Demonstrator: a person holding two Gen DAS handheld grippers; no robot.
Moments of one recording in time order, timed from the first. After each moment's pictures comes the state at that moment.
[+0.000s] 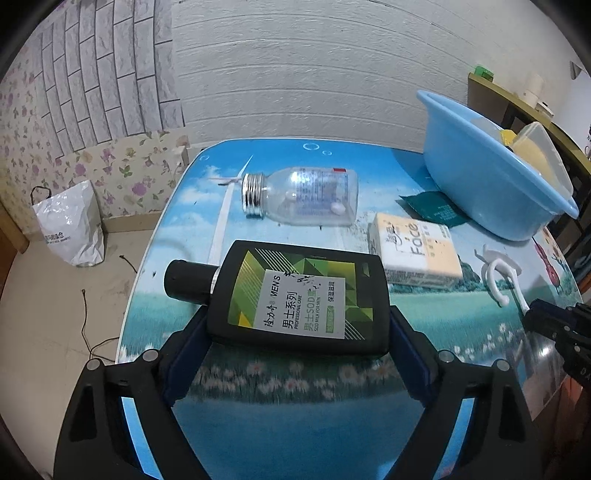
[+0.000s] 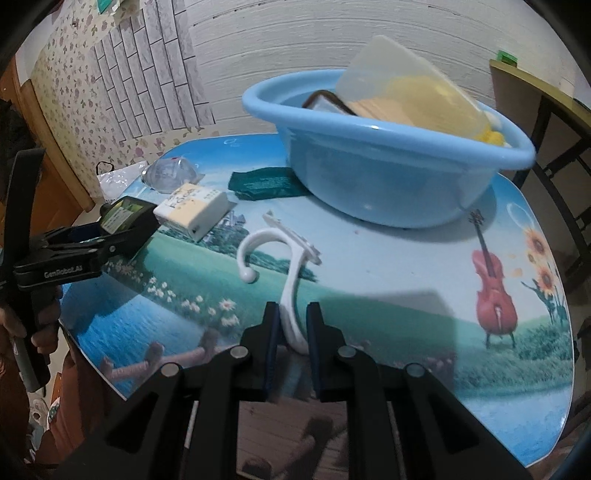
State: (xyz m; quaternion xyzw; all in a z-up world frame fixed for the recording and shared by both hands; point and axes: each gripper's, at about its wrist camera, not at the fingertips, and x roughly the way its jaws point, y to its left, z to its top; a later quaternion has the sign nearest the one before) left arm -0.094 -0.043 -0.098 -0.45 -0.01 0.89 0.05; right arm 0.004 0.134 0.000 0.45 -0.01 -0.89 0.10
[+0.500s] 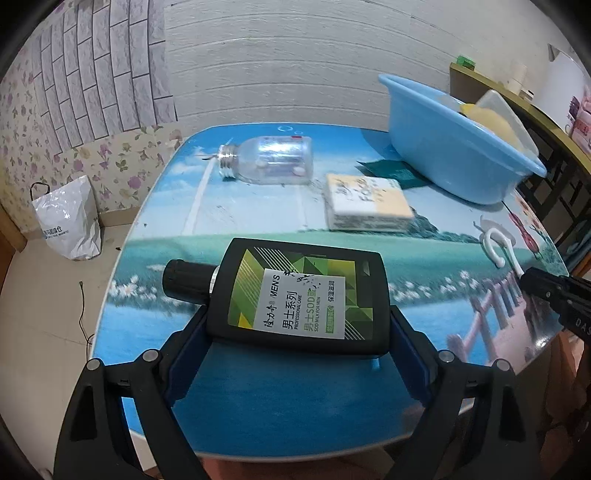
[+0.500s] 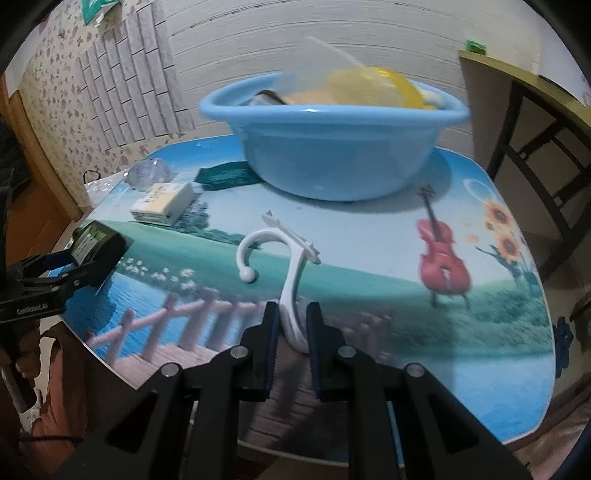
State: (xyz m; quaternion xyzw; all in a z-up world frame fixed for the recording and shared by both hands) left arm -0.044 -0.019 -0.097 -0.45 -0.01 0.89 0.06; right arm 0.030 0.175 0.002 0.45 -0.02 -0.89 0.06
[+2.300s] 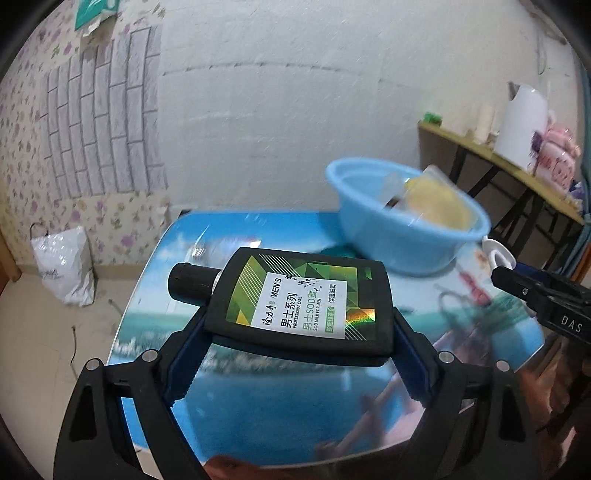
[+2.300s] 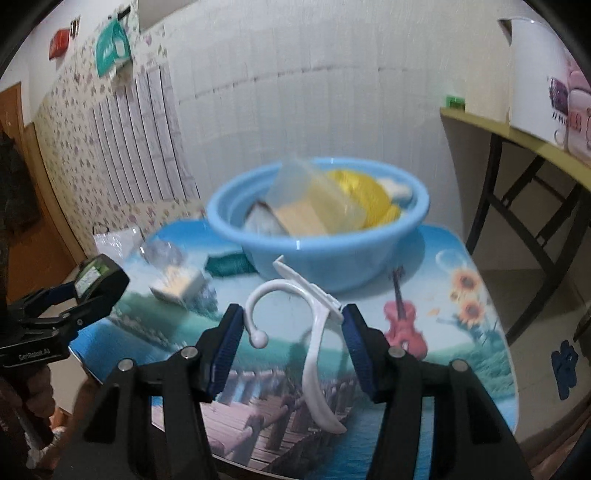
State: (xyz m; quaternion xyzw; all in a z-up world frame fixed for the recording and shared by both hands) left arm -0.025 0.013 -0.029 -0.33 -0.02 0.94 0.09; right arm 0.040 0.189 0.073 0.31 -0.04 -0.95 0.07
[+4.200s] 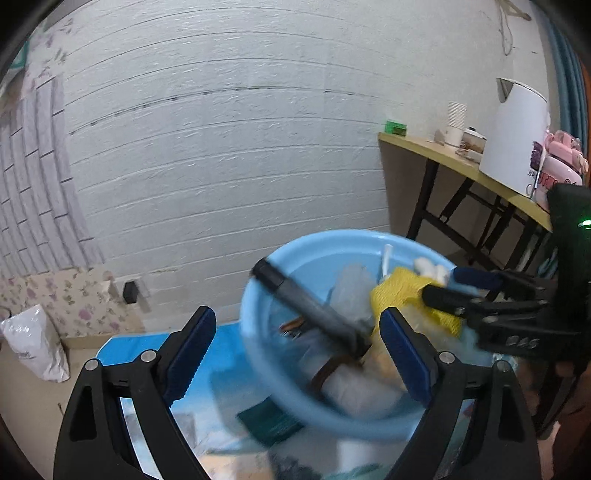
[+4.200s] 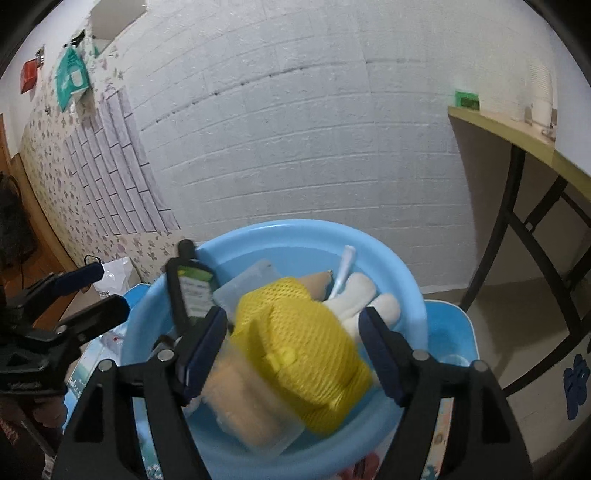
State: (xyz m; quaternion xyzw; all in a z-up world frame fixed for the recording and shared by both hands) left arm -0.175 0.104 0.016 -0.31 0.03 0.94 0.16; right arm -0.109 0.245 0.094 0.33 -0.07 -0.94 0.08
